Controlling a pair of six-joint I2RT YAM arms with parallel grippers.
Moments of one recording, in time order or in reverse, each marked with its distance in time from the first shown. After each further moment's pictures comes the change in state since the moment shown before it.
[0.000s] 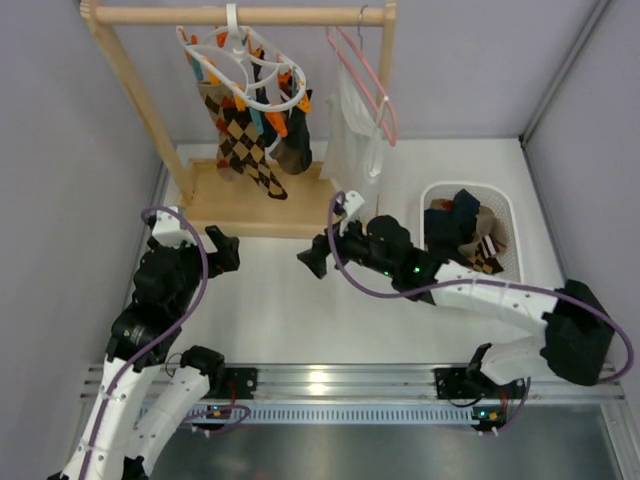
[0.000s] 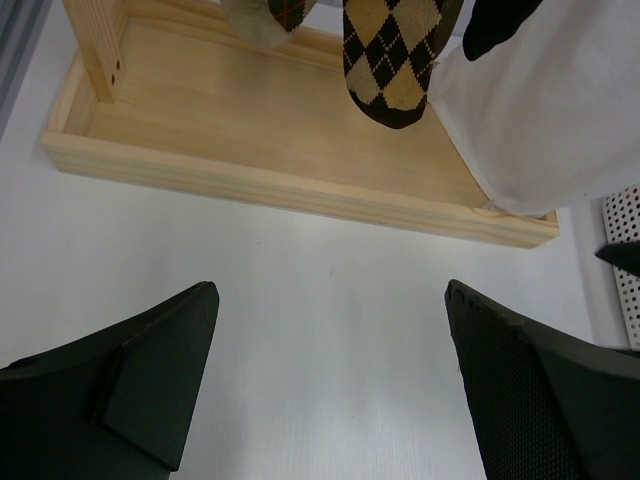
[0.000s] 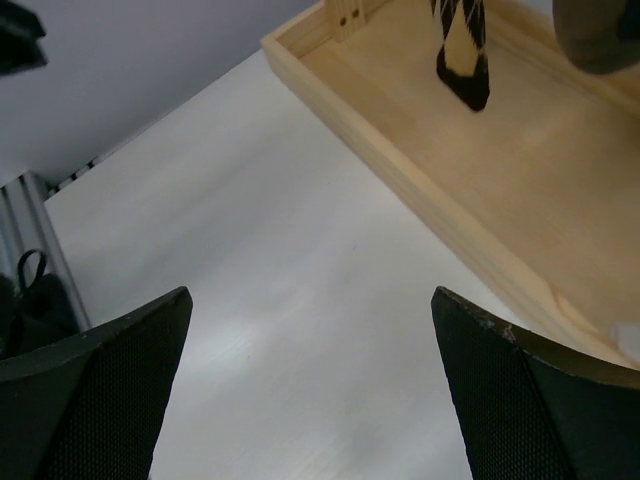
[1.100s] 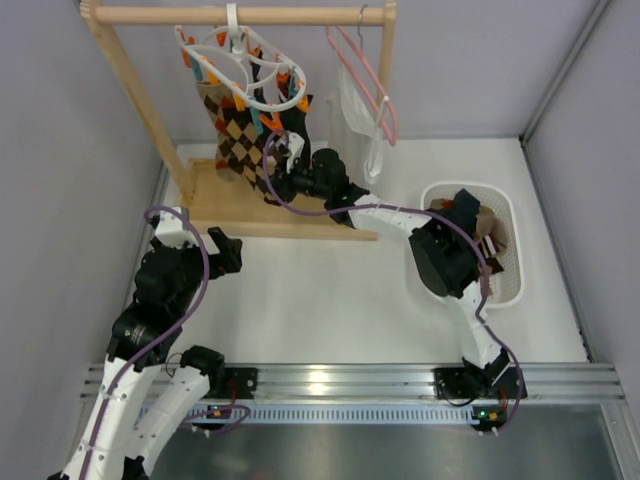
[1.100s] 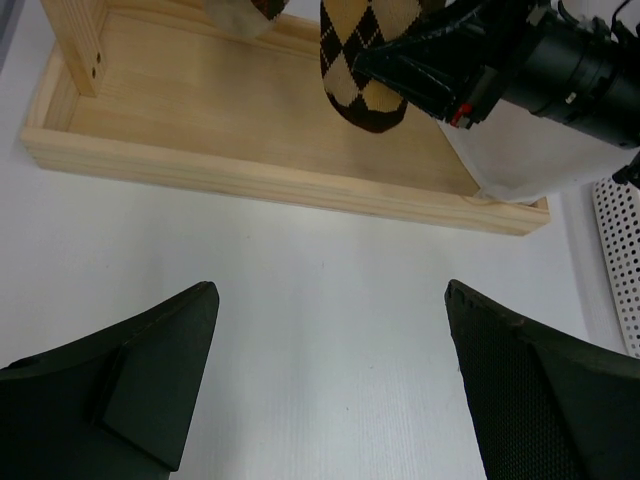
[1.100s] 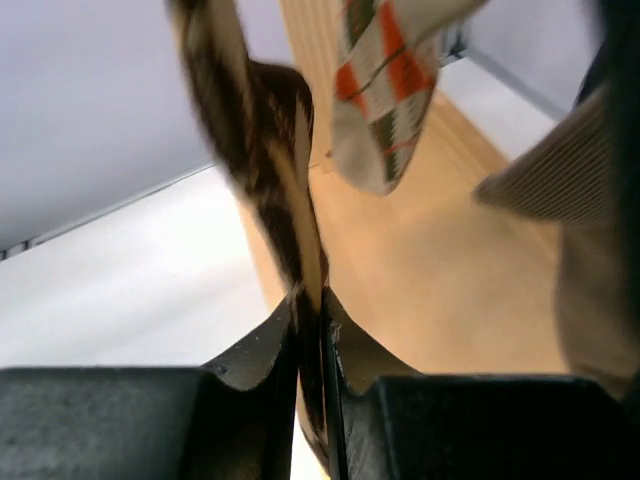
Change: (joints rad) left arm 0.000 -0.006 -0.008 -0.004 0.039 0.002; right arm -0.211 0.962 0.950 0.140 -0.403 -0.117
